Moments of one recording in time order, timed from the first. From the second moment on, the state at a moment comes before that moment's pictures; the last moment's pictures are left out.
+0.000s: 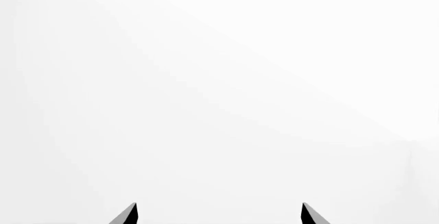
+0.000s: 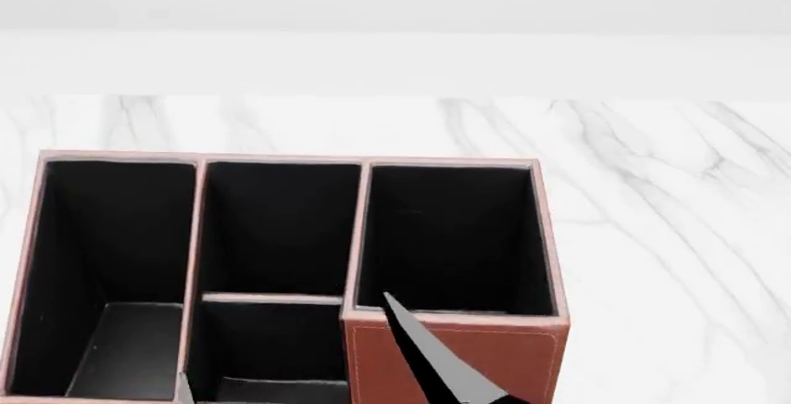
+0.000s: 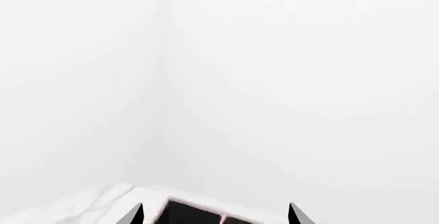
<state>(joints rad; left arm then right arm) 0.79 -0.01 -0.76 1.05 -0.06 0.45 -1.05 1.54 0.73 -2.17 -1.05 0.64 -0.26 1.57</state>
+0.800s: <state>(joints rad) 0.79 -0.01 -0.77 1.05 -0.08 0.44 -1.04 1.19 0.33 -2.06 -1.05 0.64 0.12 1.57</state>
